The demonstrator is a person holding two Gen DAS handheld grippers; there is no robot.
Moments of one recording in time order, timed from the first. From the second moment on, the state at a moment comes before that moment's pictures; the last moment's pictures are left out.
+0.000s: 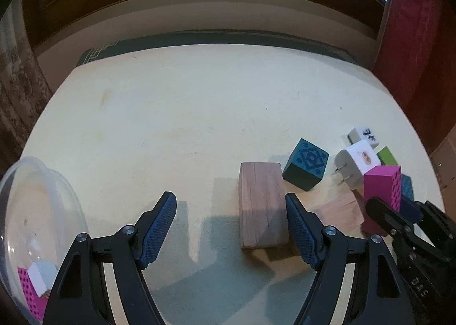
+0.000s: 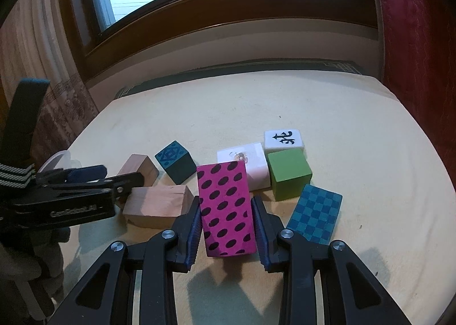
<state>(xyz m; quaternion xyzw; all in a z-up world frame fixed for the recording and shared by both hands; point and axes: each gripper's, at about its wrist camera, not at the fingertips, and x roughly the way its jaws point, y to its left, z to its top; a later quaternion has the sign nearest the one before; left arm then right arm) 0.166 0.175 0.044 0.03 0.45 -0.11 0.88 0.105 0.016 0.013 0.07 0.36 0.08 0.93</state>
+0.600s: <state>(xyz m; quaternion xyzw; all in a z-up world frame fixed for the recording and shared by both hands) 0.158 0.174 0.043 -0.02 0.43 -0.14 0.89 0.101 0.016 0.014 0.07 0.35 0.09 0.93</state>
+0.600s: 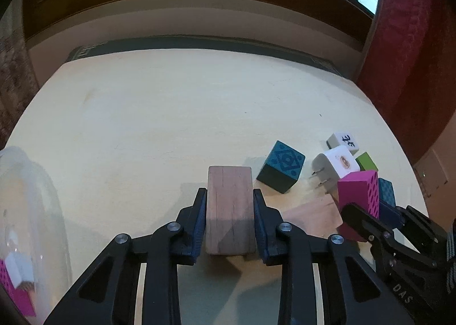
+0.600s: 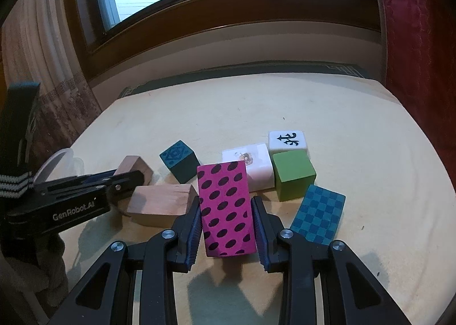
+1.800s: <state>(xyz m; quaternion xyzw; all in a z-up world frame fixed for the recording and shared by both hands) 0.112 0.282 0.092 -0.06 0.35 0.00 0.93 0.095 0.008 0.017 0.10 0.34 0.08 0.93</state>
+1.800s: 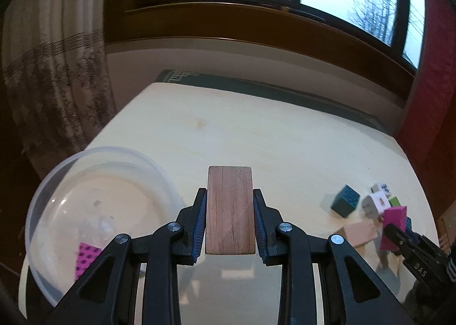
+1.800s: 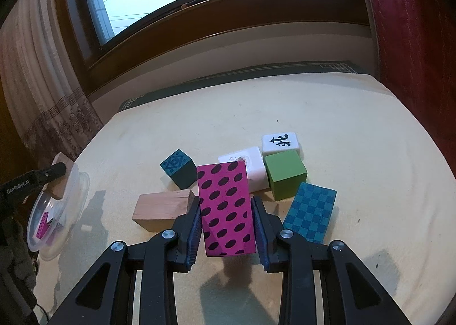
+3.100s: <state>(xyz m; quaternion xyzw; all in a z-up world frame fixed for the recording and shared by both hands) 0.095 0.386 0.085 -0.09 0.34 0.13 0.93 0.078 0.033 0.032 0.12 0.32 0.07 0.94</state>
